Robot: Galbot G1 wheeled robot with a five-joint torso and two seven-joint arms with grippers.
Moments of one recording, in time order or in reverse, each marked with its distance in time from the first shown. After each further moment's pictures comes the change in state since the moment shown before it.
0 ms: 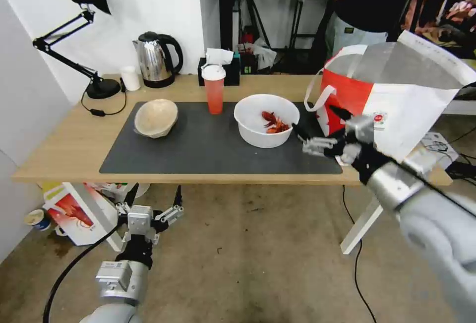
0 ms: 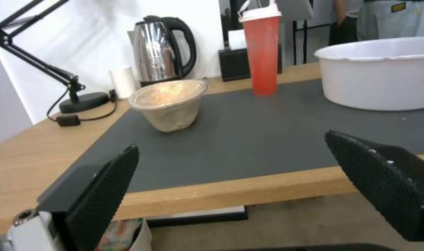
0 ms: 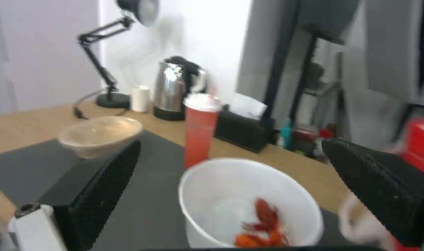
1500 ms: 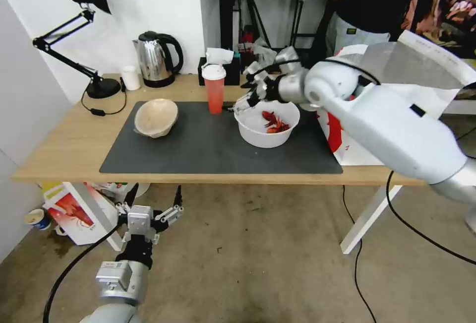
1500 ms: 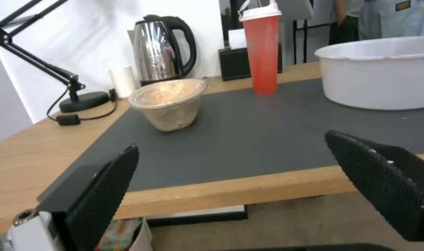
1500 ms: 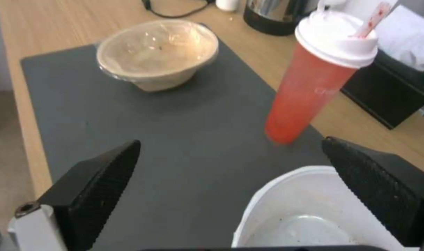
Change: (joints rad) left arm 0.000 0.000 0.000 0.000 0.000 0.000 0.000; right arm 1.089 0.211 -0.916 -0.713 0.110 -0.316 -0.289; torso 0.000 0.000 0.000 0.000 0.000
